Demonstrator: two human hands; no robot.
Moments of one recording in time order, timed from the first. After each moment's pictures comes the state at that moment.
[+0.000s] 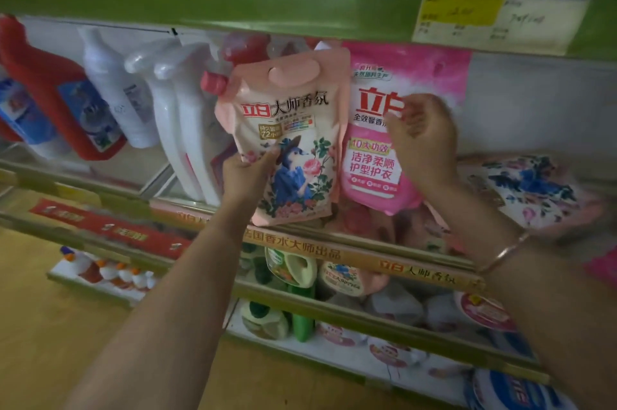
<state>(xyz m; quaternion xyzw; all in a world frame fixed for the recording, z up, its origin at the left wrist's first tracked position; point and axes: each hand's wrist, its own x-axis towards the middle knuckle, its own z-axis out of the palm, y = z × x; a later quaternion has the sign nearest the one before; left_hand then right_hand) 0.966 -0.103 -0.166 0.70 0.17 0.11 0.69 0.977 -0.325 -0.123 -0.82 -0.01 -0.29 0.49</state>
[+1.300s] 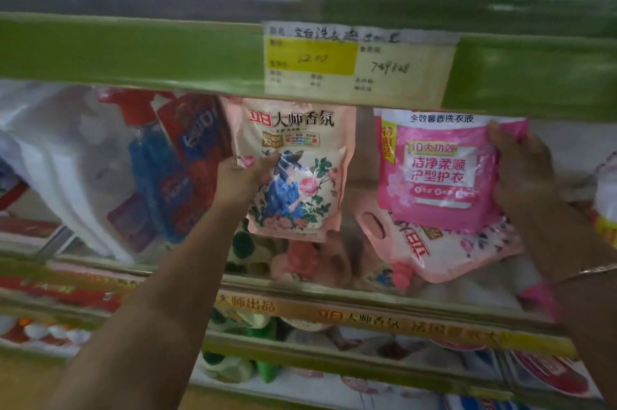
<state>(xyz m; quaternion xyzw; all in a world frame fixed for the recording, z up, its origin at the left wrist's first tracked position) 1.042 -0.194 -0.165 0.70 0.08 0.04 0.71 0.995 -0.518 -0.118 -0.68 0.24 -0.21 0.66</state>
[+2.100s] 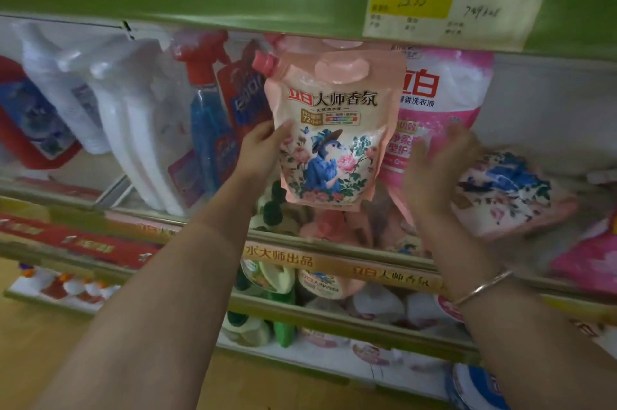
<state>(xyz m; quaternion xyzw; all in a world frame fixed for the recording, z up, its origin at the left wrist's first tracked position) 1.011 -0.162 -0.150 0.66 0.05 0.01 0.75 0.970 -0.362 -0.155 -0.77 0.18 -0.35 0.50</state>
